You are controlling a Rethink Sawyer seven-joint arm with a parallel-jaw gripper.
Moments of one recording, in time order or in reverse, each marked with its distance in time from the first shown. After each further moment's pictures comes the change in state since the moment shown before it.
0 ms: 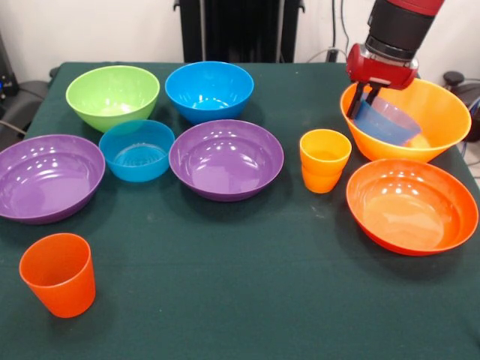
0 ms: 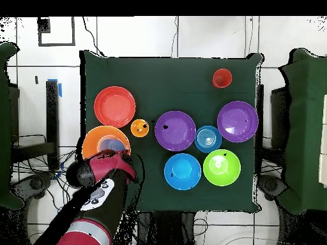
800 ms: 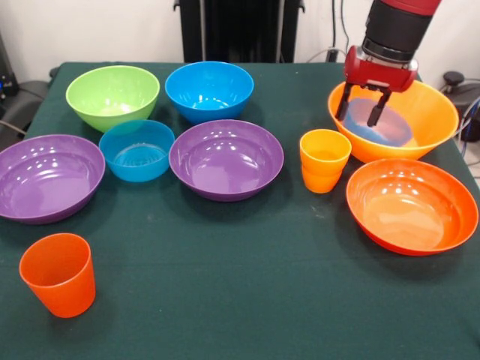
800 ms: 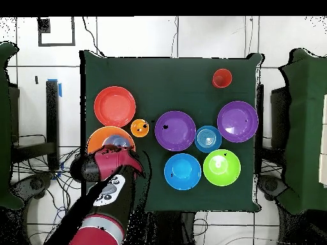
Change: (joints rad) arm -0.080 -0.037 0.051 0.001 0.000 0.000 0.000
